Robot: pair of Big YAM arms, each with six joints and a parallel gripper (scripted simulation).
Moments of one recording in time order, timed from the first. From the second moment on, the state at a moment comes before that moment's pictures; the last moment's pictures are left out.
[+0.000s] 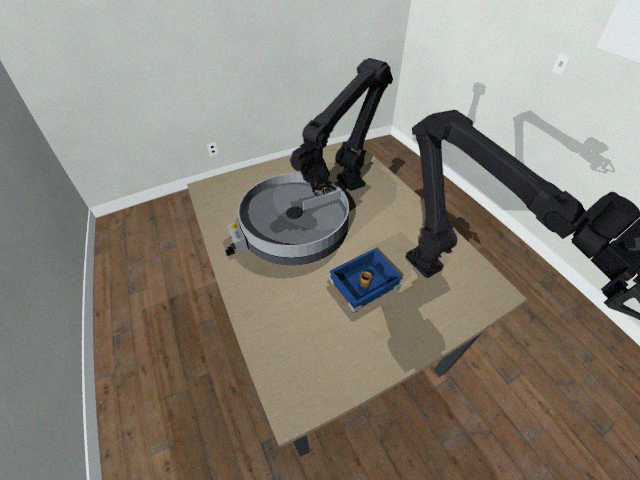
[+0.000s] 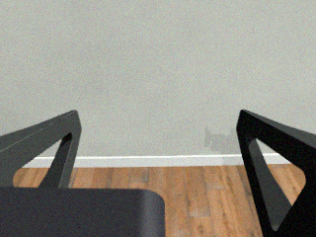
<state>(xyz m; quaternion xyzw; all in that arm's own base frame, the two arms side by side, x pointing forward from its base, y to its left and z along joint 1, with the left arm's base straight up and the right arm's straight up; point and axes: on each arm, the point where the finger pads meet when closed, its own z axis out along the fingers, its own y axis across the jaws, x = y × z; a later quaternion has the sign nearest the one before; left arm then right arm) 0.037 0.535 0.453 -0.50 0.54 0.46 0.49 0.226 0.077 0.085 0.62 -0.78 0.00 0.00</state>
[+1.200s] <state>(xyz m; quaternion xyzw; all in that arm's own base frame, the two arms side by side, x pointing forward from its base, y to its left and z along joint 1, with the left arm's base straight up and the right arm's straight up) 0.037 0.535 0.453 -0.50 0.54 0.46 0.49 0.229 0.078 0.086 0.62 -0.78 0.00 0.00</state>
